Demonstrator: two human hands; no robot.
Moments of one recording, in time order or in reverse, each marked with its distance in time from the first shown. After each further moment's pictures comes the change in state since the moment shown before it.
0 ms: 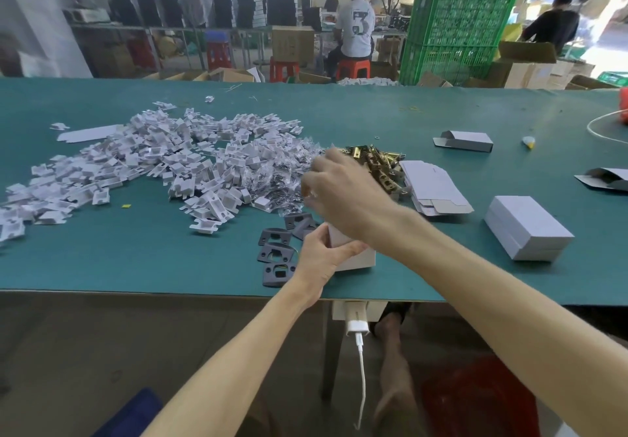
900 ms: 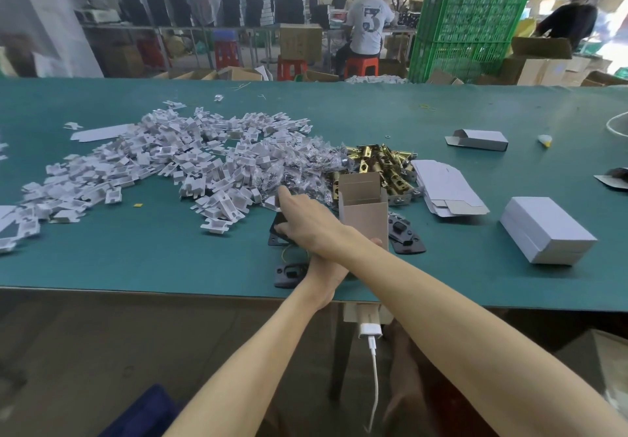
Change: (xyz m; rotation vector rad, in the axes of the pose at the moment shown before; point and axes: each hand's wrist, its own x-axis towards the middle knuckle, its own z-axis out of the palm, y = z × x) left_hand -0.005 -0.002 0.000 -0.039 -0.083 -0.033; right_hand 0.040 -0.037 0.075 0.345 -0.319 0.190
